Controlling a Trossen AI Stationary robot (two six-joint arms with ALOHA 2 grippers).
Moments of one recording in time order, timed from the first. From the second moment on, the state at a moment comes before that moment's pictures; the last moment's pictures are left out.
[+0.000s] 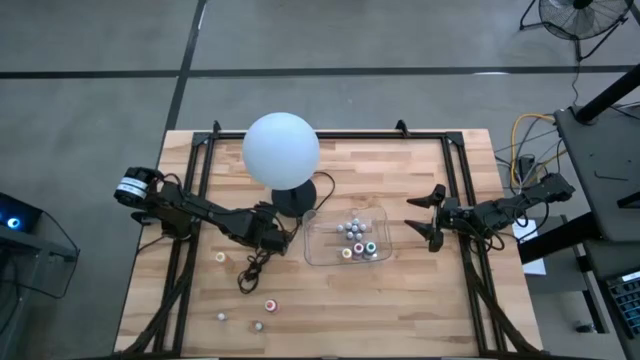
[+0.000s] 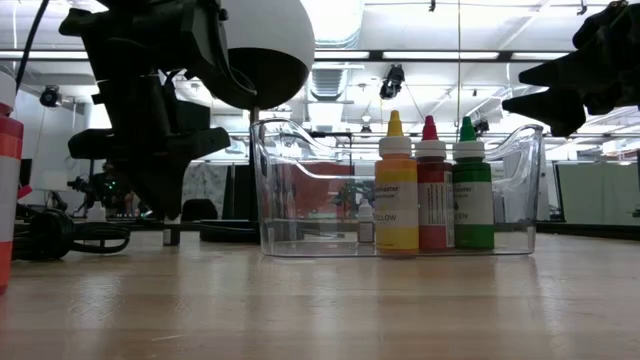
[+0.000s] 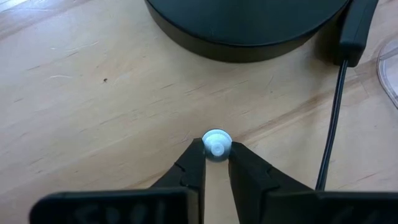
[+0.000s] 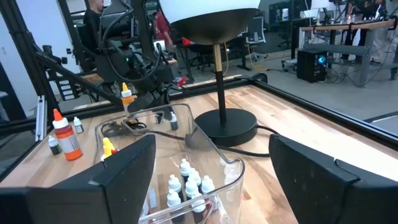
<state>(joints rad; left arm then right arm) -0.23 1.57 0.88 -0.76 -0.43 -1.37 0.42 0.10 0.01 0.07 0.64 0.19</state>
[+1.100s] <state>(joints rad) -0.37 1.38 1.13 -1.00 -0.35 -1.18 0.42 0.10 0.01 0.07 0.63 0.19</state>
